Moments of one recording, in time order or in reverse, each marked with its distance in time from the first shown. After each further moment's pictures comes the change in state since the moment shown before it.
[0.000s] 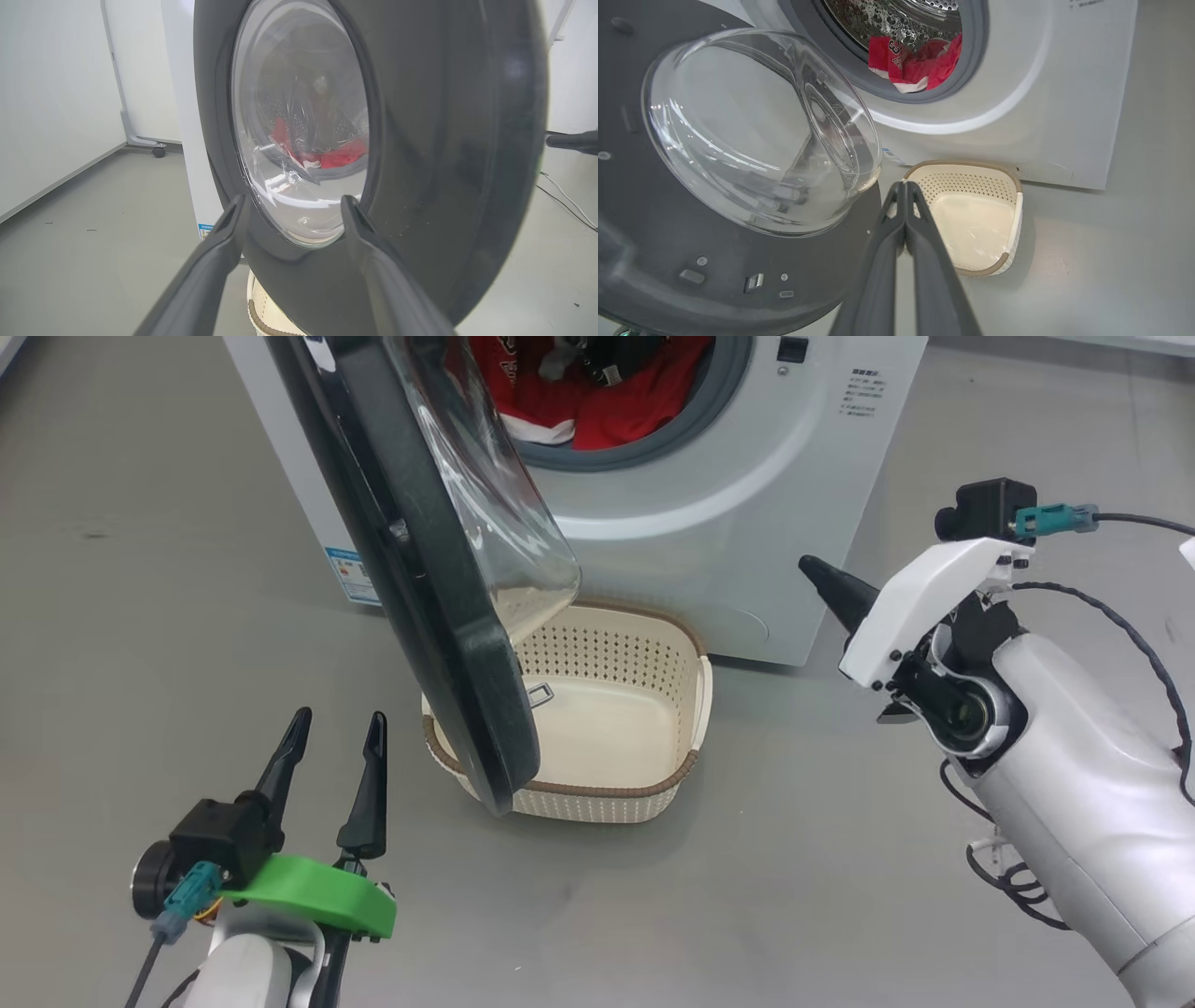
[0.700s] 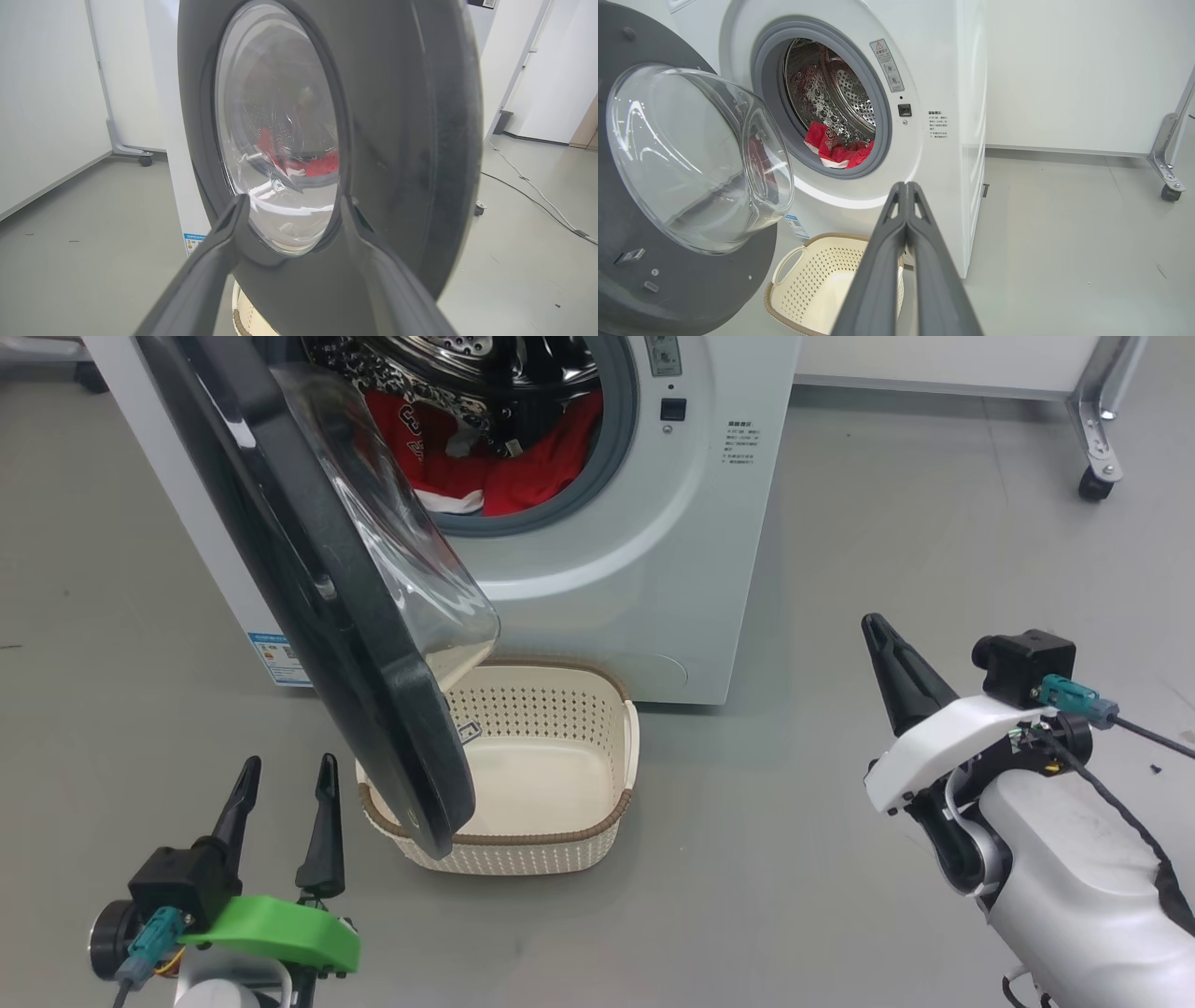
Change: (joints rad) left arm 0.087 0.006 0.076 -0.014 0.007 0.009 0.000; right arm 0.204 -0.059 0.057 -0.028 -0.318 -0.060 -0.515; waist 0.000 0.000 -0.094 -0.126
